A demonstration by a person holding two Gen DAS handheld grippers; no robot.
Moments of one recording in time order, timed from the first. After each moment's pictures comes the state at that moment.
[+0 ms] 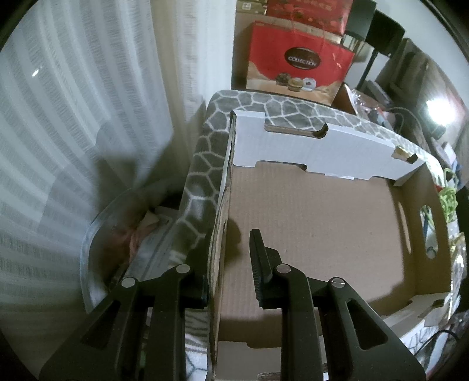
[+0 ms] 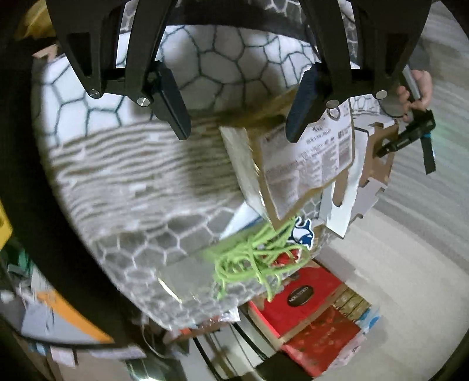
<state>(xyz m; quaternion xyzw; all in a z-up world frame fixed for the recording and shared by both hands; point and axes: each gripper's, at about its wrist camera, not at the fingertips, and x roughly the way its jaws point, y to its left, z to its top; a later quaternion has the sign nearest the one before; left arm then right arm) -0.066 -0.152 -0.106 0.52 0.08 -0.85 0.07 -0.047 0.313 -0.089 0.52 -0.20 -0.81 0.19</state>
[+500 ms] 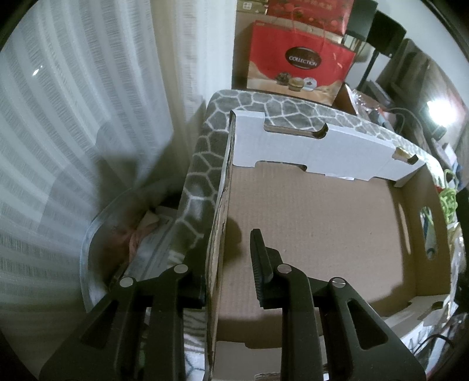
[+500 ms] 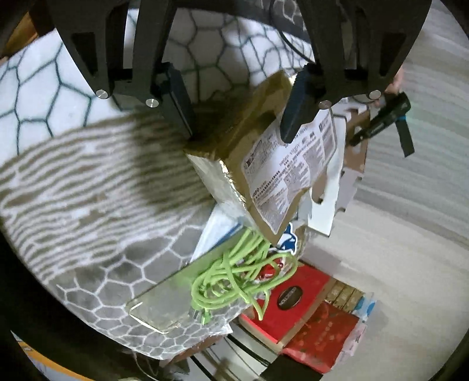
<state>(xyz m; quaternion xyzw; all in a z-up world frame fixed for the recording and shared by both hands) -0.068 -0.153 -0.106 0.52 0.08 -0.85 0.07 -0.059 0.288 -0.107 0.52 -0.28 -0.78 0.22</state>
